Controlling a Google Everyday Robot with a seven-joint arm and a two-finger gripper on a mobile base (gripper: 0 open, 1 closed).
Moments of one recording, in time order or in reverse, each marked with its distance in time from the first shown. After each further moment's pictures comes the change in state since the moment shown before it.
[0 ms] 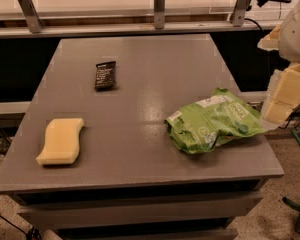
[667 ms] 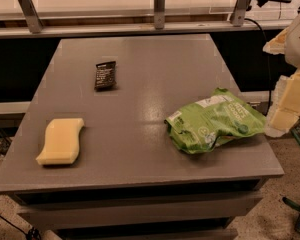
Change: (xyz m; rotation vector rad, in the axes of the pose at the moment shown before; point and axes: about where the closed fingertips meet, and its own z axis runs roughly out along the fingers) arm 0.006 0.012 -0.004 0.008 0.015 0.008
